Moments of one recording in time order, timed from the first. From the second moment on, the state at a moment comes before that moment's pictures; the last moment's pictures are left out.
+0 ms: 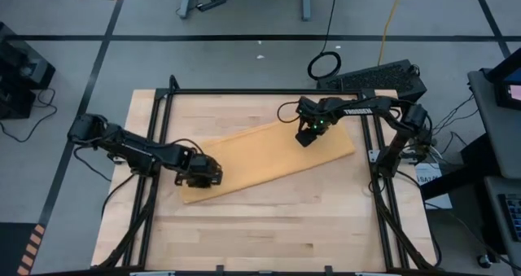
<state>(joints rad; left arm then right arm) -0.16 1.32 0.56 -0.48 0.18 -1.68 -0.55 1.76 0.94 -0.63 -0.02 0.33</state>
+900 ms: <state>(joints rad) -0.28 1.18 0.79 -1.00 0.28 -1.06 -0.40 1.27 0.94 -0.56 -0.07 0.72</state>
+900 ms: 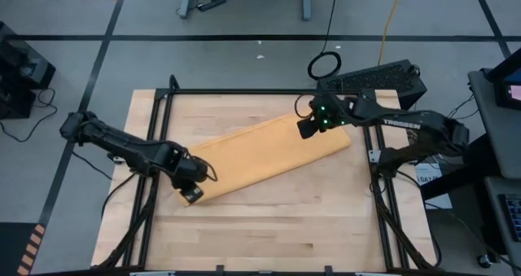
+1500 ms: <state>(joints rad) -0.45 1.24 0.58 -0.71 0.15 -1.20 -0.09 1.25 0.94 -0.37 0.12 1.06</state>
